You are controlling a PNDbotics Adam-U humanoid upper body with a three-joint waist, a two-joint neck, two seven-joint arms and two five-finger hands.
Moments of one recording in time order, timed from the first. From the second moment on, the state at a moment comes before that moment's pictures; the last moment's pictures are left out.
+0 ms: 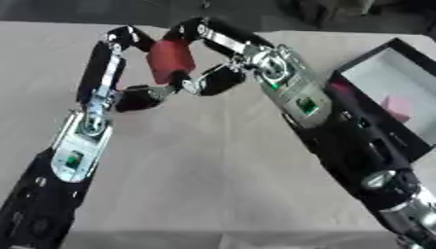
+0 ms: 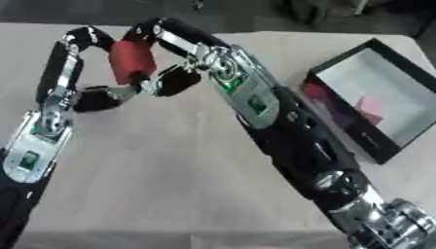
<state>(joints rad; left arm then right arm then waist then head) -0.62 0.22 -0.22 -1.43 -0.61 -0.14 0.18 -0.93 -0.15 0.43 -1.39 0.42 0.01 0.37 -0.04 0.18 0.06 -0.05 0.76</state>
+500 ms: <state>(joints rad) -0.60 0.22 -0.20 -1.42 -0.64 -0.06 0.19 -0.92 -0.18 0.40 -1.44 0.39 0.02 0.38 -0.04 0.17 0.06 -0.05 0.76</state>
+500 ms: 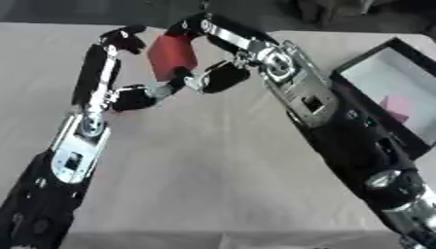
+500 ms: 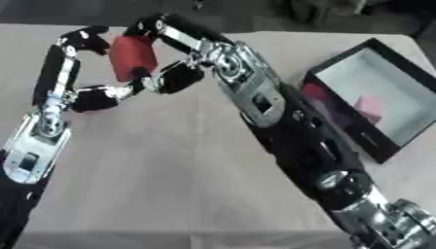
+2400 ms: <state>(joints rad) -0.54 0.35 -0.13 -1.45 -0.54 -0.03 0.29 -0.55 -0.61 0.00 -1.45 0.16 0.20 0.09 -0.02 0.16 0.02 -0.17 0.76</state>
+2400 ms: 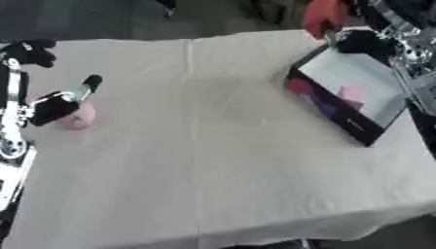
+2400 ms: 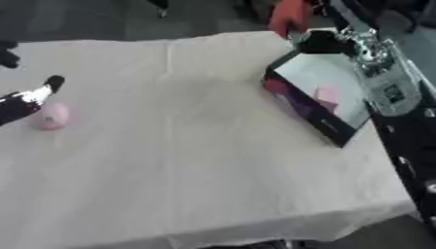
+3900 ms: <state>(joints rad) -0.53 0.36 -0.10 -1.48 -0.53 -0.03 0.32 -0.54 -0.68 -0.06 -1.21 0.44 0.12 0.02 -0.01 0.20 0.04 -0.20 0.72</state>
